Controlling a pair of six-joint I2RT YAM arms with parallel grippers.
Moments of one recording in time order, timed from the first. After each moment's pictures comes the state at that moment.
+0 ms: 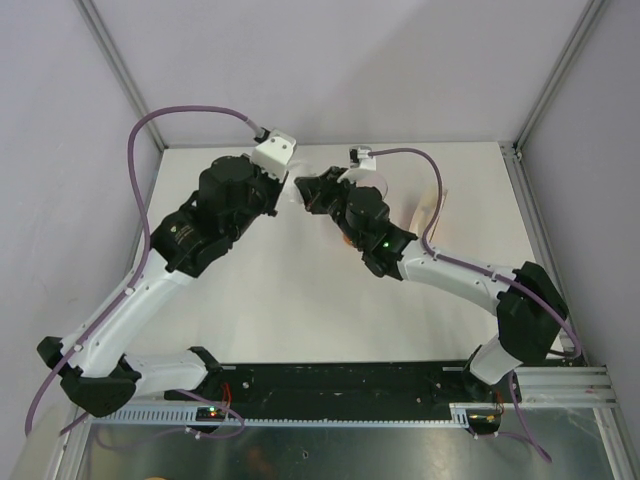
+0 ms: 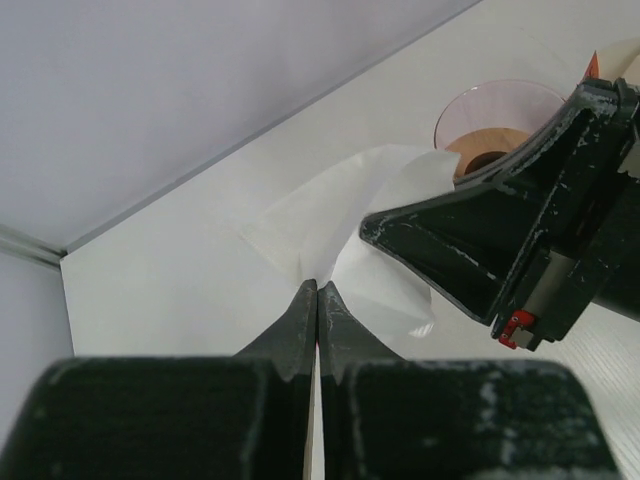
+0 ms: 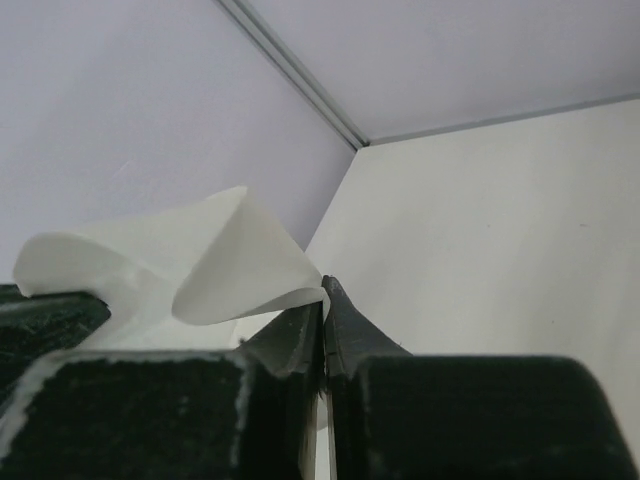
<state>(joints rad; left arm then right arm) -0.75 1.18 1.48 -0.59 -0.36 0.16 0.90 1.57 1.18 0.49 0.31 0.68</state>
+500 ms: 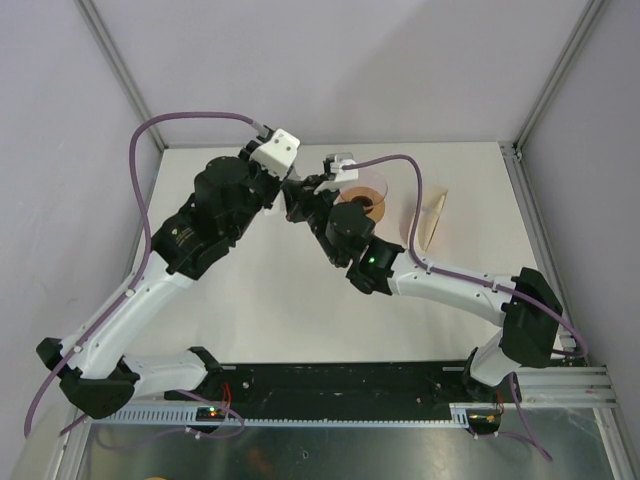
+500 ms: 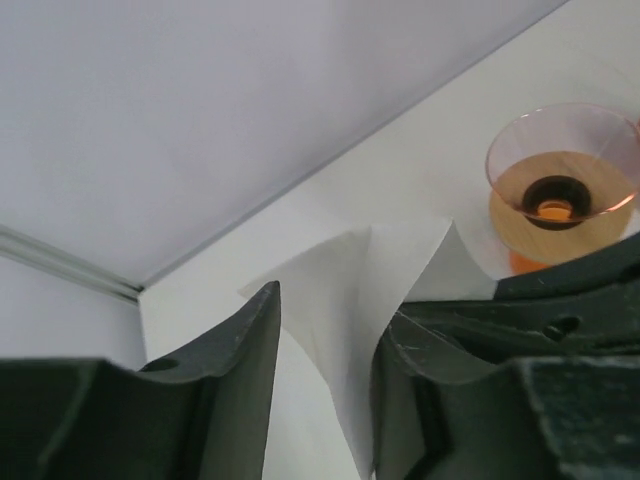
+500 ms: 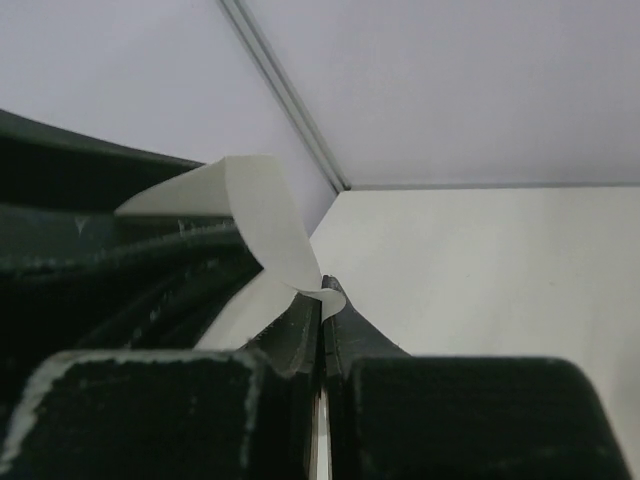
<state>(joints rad) -0.75 1.16 1.45 -0.48 -0.41 0.32 1.07 1.58 1.29 0.49 0.54 0.41</state>
